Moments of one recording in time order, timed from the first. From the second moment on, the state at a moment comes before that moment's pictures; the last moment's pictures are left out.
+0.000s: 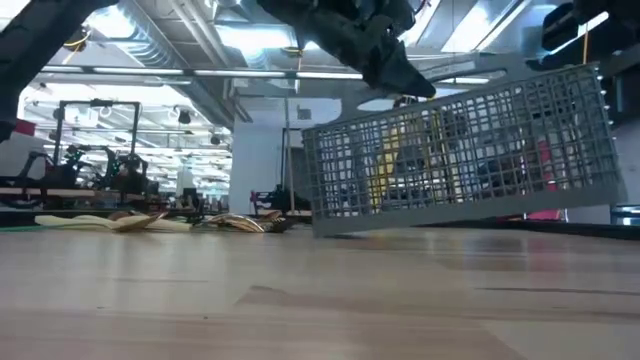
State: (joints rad) left arm 0.24 2.06 1.84 -0.41 0.33 0.43; right arm 0.14 0.10 0.17 0.27 -0.17 0.21
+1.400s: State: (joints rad) left arm -0.09 1.98 2.06 -0.83 -0.16 0.28; right arm 0.14 0.15 0.17 0.11 -0.12 0.06
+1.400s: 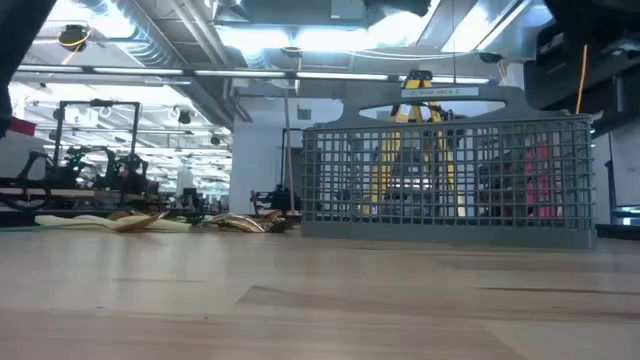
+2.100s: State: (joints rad) left arm -0.16 1.69 1.45 -0.51 -0.24 0.12; right arm 0.14 0.47 0.35 -0.03 0.04 0.00
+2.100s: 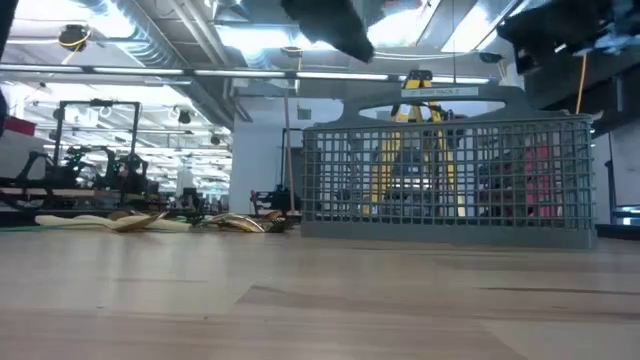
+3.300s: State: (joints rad) left arm 0.38 1.44 0.90 -0.65 0.01 0.36; right arm 0.14 0.55 0.39 0.02 0.10 0.02
